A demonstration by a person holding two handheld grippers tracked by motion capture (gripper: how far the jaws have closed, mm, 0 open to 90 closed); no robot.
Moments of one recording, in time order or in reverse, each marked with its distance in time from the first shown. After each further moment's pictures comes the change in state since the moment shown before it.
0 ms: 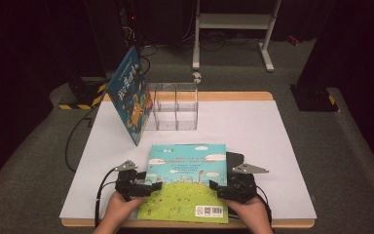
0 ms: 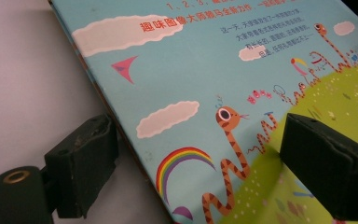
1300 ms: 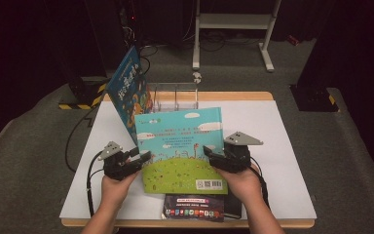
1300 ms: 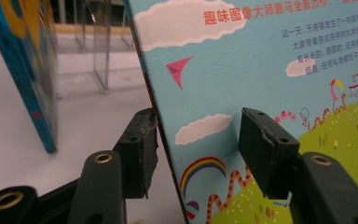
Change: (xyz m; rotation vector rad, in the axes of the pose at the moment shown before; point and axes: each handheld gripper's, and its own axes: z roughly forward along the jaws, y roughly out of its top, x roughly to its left) left arm -0.020 0.064 -0.021 -0.362 0.062 0.091; right arm 0.032 0.100 -0.014 -0.164 -0.122 -0.165
